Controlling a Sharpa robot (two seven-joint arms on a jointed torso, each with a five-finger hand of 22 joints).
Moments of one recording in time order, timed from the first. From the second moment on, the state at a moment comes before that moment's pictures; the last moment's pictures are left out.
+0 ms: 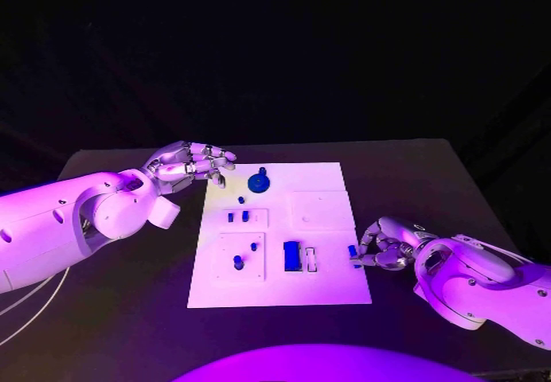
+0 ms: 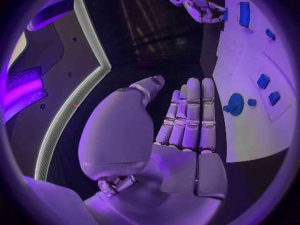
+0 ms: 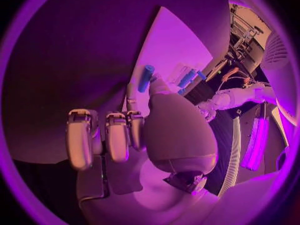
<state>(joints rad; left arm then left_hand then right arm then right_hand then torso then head) 1.18 -0.93 -0.03 1.44 -0.18 0.10 0.30 1.34 -0.24 0.47 0.14 0.24 0.88 0.20 0.20 0.36 0.98 0.13 0.36 0.21 1.02 0.07 0.96 0.43 0.17 0.83 0.17 0.82 0.66 1.04 -1.13 -0.18 1.87 -1.42 -0.45 -0.50 1.29 -0.13 -0.01 0.29 0.08 1.01 0.07 0.41 0.47 1.47 0.00 1.49 1.31 1.46 -0.06 1.55 1.31 0.03 1.47 0.04 1.48 1.31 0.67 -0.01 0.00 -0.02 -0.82</state>
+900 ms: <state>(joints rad) 1.18 -0.93 -0.03 1.44 -0.17 0.10 0.30 1.35 -0.24 0.47 0.15 0.24 0.88 0.20 0.20 0.36 0.97 0.13 0.36 0.21 1.02 0.07 0.96 0.43 0.17 0.84 0.17 0.81 0.66 1.03 -1.06 -0.17 1.85 -1.53 -0.43 -0.54 1.47 -0.18 0.29 0.32 0.22 1.04 0.06 0.40 0.47 1.47 -0.01 1.48 1.31 1.46 -0.07 1.54 1.31 0.03 1.47 0.04 1.48 1.31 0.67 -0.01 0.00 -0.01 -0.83</state>
